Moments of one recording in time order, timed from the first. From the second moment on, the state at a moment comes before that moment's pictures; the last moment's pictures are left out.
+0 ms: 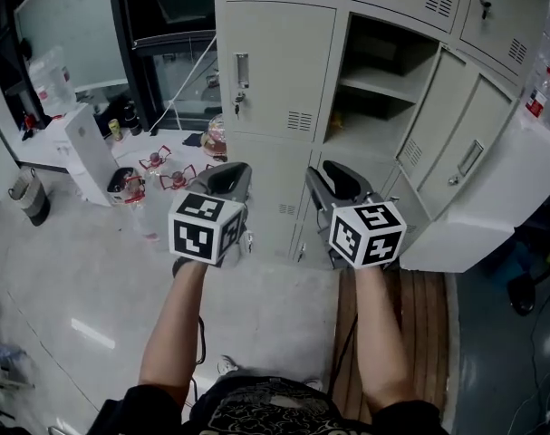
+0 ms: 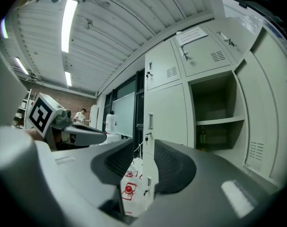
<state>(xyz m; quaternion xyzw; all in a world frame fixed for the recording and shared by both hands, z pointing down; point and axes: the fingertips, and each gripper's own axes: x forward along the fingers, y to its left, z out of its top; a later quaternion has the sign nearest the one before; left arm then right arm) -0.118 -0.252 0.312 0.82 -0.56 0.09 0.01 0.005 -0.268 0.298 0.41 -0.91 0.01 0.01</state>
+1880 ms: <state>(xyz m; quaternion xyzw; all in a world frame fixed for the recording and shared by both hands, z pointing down) -0.332 -0.307 0.335 0.80 -0.59 0.10 0.01 -0.213 -0.351 0.284 0.40 -0.92 -0.01 0.01</state>
